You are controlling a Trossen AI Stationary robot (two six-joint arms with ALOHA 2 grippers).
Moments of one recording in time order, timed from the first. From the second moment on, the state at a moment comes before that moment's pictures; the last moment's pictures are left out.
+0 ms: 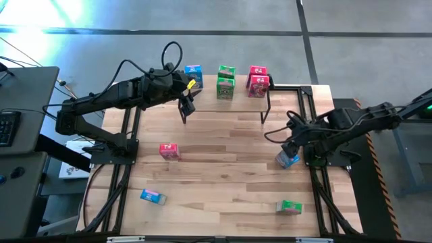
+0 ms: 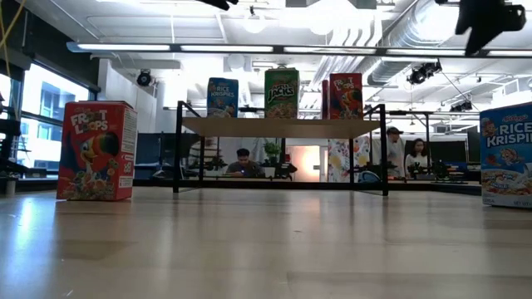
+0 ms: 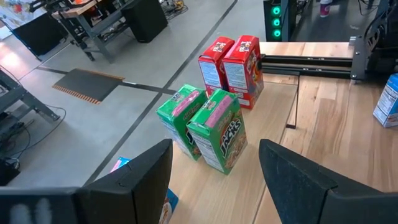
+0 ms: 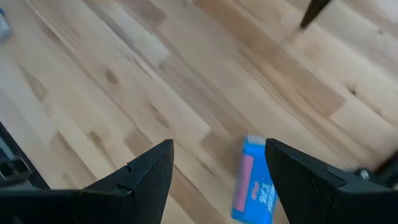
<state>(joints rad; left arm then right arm) 0.19 1.29 1.48 -0.63 -0.44 0.14 0.28 0.97 1.14 -1.32 0.20 1.08</state>
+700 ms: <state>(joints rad) 0.19 1.29 1.48 -0.63 -0.44 0.14 0.44 0.97 0.93 -1.34 0.15 1.30</state>
